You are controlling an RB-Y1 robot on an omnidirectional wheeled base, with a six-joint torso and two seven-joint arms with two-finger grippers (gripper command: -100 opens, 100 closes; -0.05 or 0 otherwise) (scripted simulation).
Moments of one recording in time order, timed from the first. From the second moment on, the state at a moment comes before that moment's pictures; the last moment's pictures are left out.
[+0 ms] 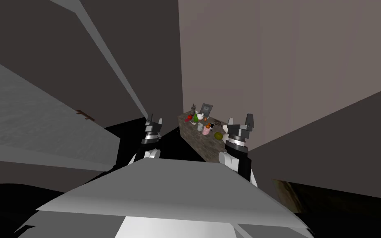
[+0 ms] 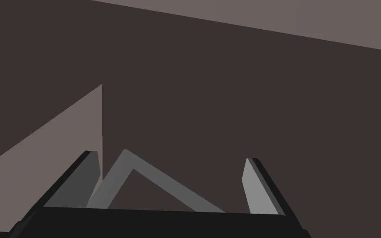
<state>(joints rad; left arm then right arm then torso) 0.49 0.02 -0.03 -2.23 0.02 -0.43 0.11 0.47 0.03 -0.07 -2.37 -0.09 -0.46 -0.01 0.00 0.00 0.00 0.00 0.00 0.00</state>
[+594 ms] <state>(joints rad) 0.49 0.02 -0.03 -2.23 0.02 -0.43 0.11 0.41 -0.14 -0.03 -2.34 -0.03 -0.49 0.00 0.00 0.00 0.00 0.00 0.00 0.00</state>
